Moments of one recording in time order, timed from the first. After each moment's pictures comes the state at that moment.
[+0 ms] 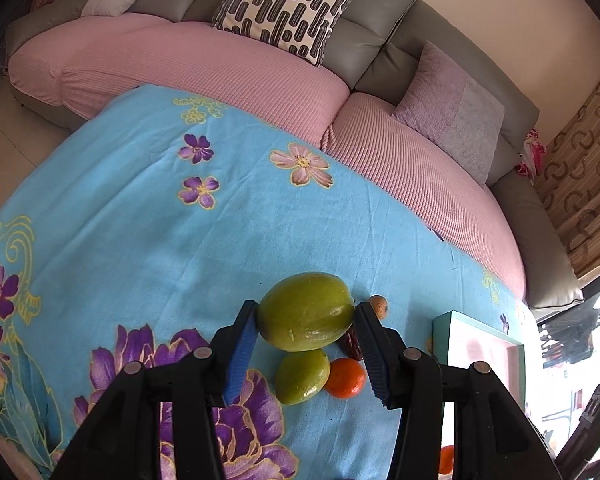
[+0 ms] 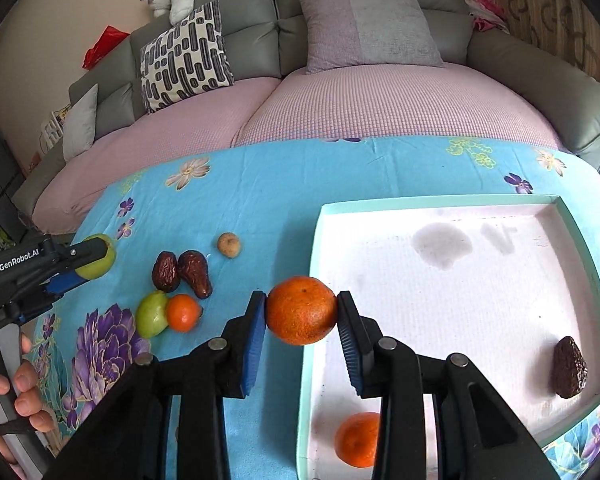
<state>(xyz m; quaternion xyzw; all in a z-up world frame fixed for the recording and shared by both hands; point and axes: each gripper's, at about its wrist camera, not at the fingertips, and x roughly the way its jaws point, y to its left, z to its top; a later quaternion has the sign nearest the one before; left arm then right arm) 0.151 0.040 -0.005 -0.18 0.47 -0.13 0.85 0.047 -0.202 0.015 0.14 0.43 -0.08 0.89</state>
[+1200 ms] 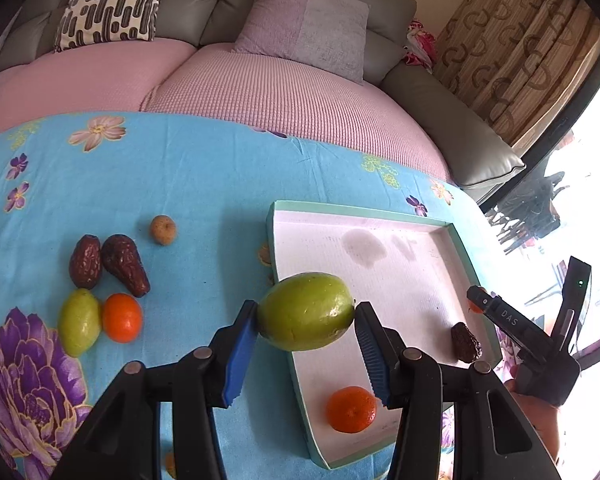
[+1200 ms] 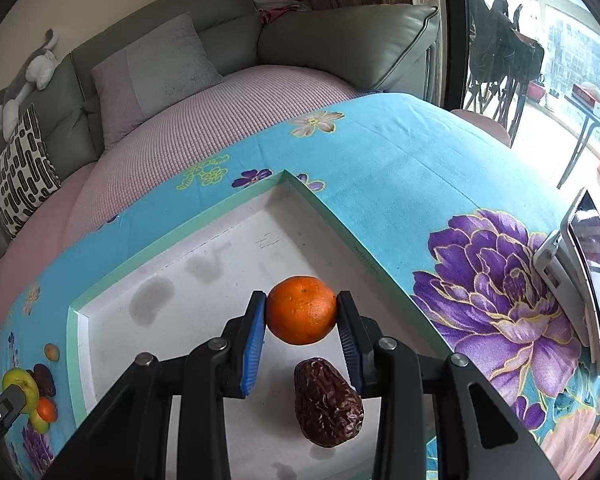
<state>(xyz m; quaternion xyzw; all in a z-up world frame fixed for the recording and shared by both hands) 0.084 -0.130 -0.007 -0.05 0.49 -0.32 0.81 -0.042 -0.380 0.006 0.24 0.39 -0.33 0.83</state>
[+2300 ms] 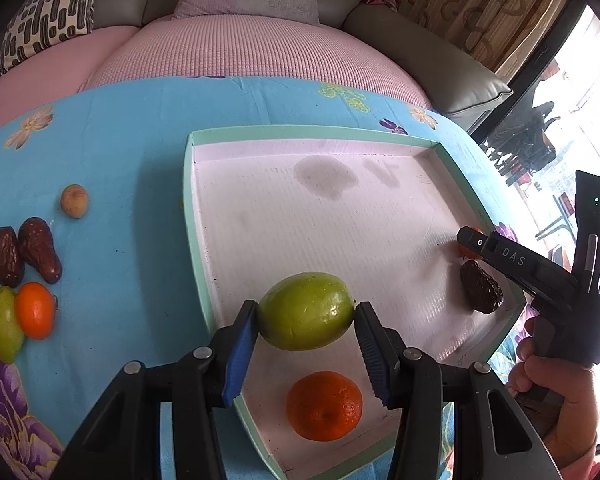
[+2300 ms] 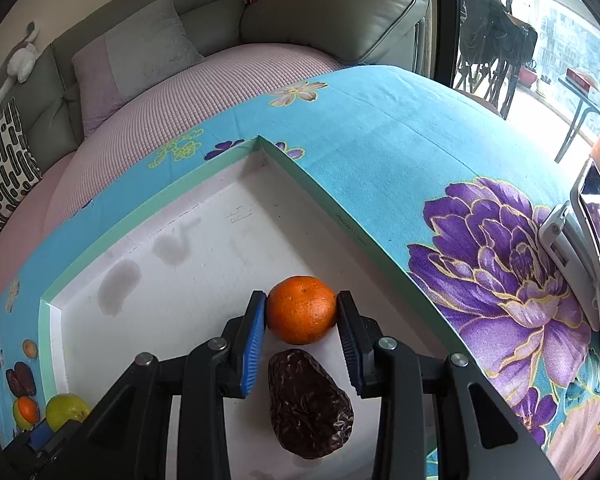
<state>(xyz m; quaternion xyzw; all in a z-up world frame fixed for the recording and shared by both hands) 0.063 -0.190 -0.053 0.03 0.52 -0.36 0.77 -0.042 -0.389 -0.022 0.25 0.41 -0.35 0.80</state>
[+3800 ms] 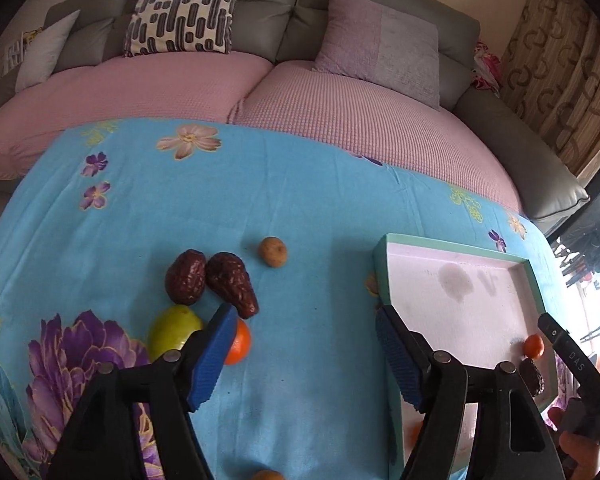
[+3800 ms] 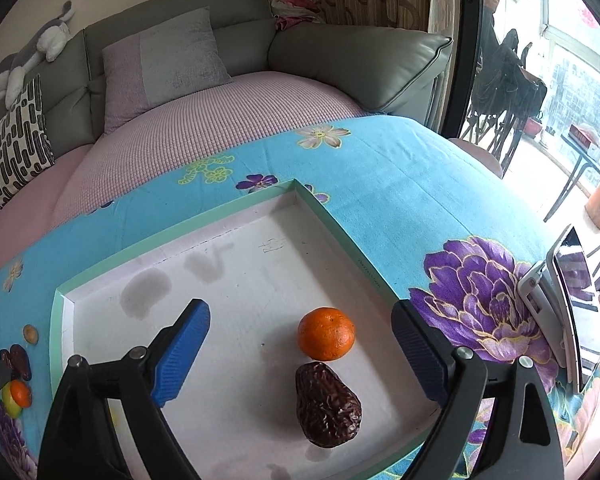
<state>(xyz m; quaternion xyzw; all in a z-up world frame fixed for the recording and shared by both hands) 0.115 -0.075 -0.012 -0.05 0.47 -0.17 0.87 -0.030 -0.359 0.013 0.17 0.39 -0.35 0.84</state>
